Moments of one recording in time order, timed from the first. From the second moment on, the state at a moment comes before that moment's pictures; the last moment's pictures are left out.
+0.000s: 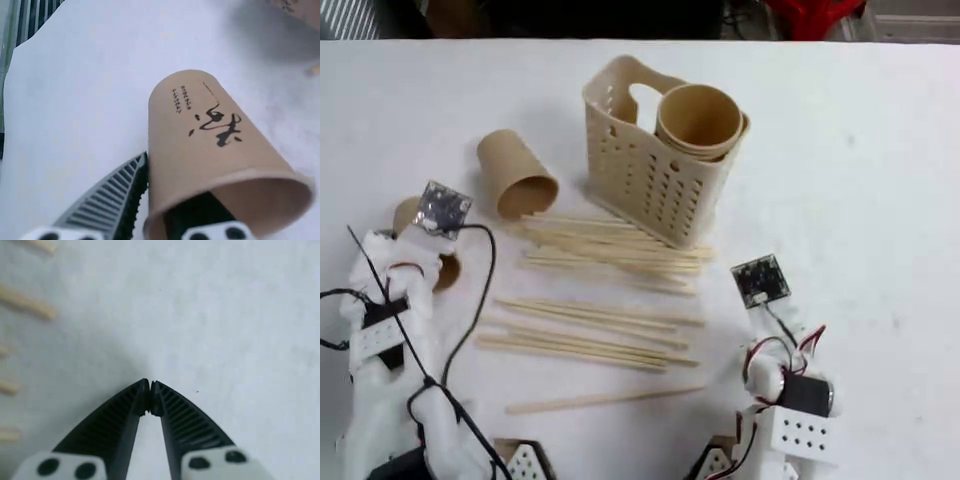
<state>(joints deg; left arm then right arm) -33.1 -30.8 71.5 9.2 -50.3 9.2 -84.8 92.7 62.2 33.2</state>
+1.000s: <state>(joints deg) 21.0 -16.0 -32.8 88.4 -11.2 9.2 -84.8 94.1 60.9 33.2</state>
